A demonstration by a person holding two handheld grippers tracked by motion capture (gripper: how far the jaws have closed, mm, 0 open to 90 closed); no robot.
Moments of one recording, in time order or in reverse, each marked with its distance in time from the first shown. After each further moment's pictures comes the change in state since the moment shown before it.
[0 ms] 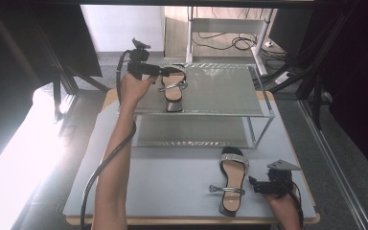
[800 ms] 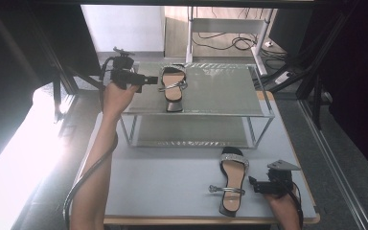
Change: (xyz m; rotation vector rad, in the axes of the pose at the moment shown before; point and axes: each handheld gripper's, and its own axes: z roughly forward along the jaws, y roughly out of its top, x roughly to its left) left arm 0.006 -0.037 -0.045 -0.057 -0.015 0.052; right arm 0.000 0.000 0.000 0.001 -0.001 -0.002
